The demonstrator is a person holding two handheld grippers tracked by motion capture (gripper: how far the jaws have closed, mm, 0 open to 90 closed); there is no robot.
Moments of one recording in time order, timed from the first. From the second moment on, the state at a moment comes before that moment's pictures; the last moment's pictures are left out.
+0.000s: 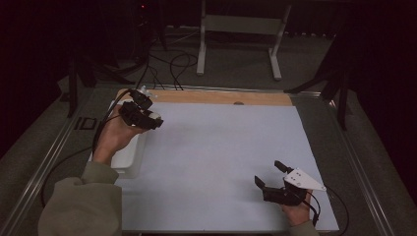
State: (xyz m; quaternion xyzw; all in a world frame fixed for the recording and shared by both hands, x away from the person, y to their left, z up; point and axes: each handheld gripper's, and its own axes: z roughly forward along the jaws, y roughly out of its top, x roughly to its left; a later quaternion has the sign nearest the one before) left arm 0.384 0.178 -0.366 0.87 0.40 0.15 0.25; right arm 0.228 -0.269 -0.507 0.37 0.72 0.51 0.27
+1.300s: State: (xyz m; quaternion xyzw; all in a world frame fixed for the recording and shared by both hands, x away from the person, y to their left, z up) left arm 0.380 0.204 -0.372 0.86 0.42 0.15 0.25; right arm 0.228 -0.269 -0.507 0.37 0.73 0.51 0.26
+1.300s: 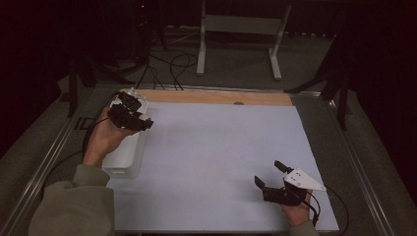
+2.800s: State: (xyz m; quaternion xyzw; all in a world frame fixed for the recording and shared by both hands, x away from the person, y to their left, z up) left arm 0.375 0.227 -0.389 0.85 0.44 0.15 0.24; right arm 0.228 -0.268 -0.507 0.37 0.73 0.51 0.26
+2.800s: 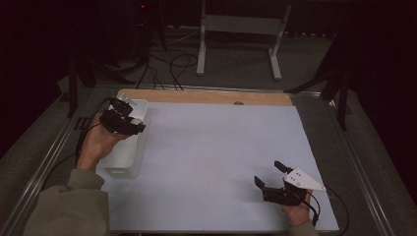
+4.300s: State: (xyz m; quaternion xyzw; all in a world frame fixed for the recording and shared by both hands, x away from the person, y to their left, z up) left arm 0.370 0.246 -0.406 0.84 0.46 0.15 0.23; right arm 0.228 -0.268 -0.507 0.38 0.73 0.51 0.26
